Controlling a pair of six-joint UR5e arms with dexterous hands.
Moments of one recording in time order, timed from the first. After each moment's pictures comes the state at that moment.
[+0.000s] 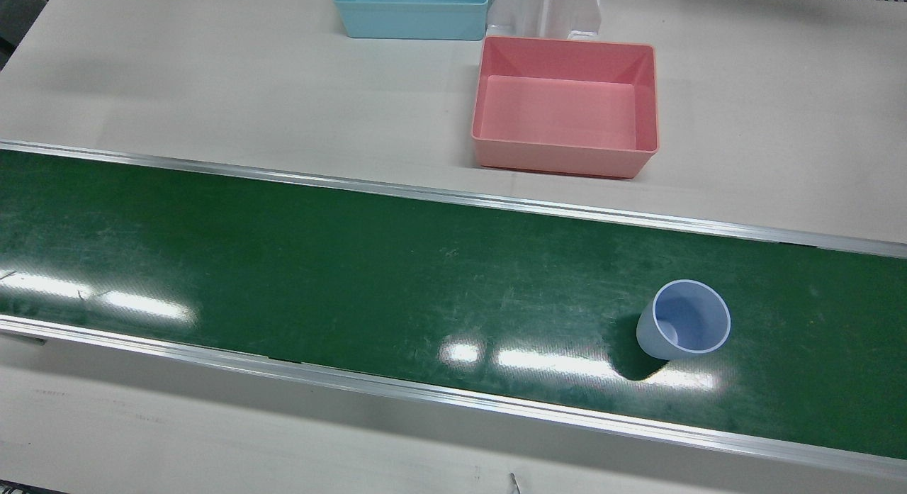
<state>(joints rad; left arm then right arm) -1.45 -1.82 -1.73 0.53 1.64 0.11 1.49 -1.83 2.06 -3.08 -1.56 -0.10</state>
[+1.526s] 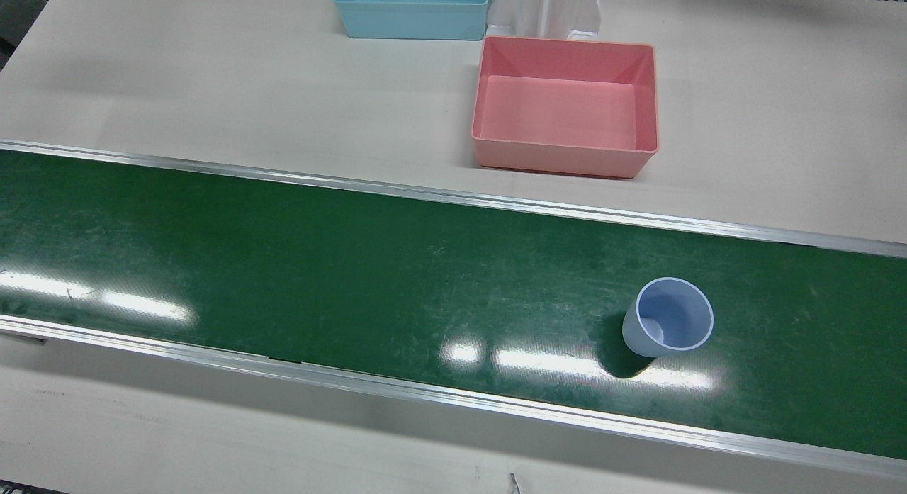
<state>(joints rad) -1.45 -1.82 -1.73 0.53 1.64 0.11 1.49 -1.83 2.06 -3.08 -1.56 -0.10</state>
